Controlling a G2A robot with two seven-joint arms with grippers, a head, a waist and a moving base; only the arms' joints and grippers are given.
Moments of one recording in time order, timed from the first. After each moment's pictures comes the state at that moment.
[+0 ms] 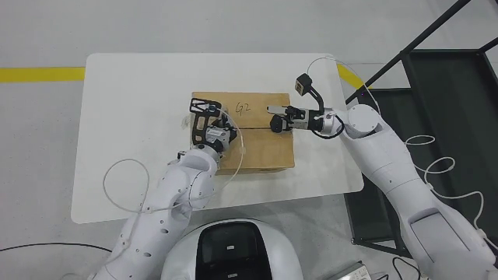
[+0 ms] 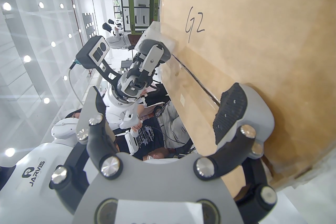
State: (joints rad) left arm 1.22 -1.33 -0.90 -1.74 1.10 0.31 -0.47; right arm -0.89 -1.05 1.02 -1.08 0.50 -0.32 1.11
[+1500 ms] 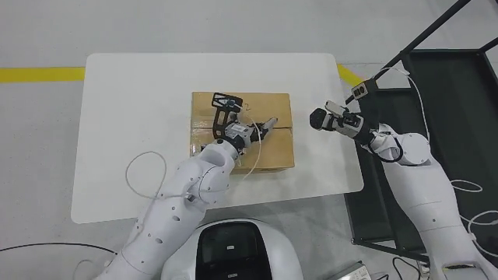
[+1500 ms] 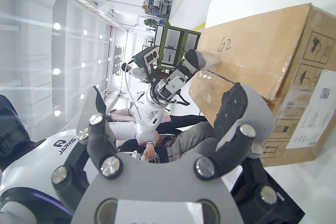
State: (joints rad) left arm 1.13 -1.41 -0.83 -1.62 0.90 0.17 -0.35; right arm -1.31 -0.95 1.49 -1.39 0.65 -0.42 1.08
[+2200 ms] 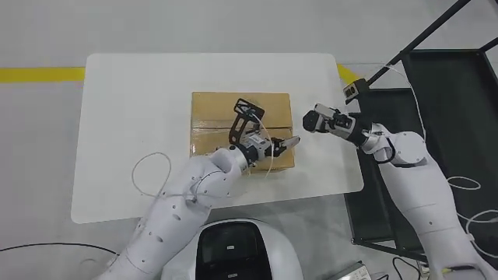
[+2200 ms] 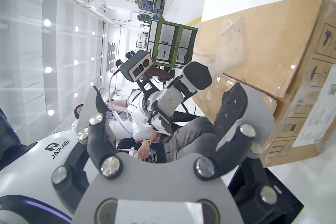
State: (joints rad) left arm 1.17 -1.40 -0.86 -1.66 0.82 -0.10 -0.44; right arm -1.30 -0.96 1.45 -1.47 0.56 -0.36 1.04
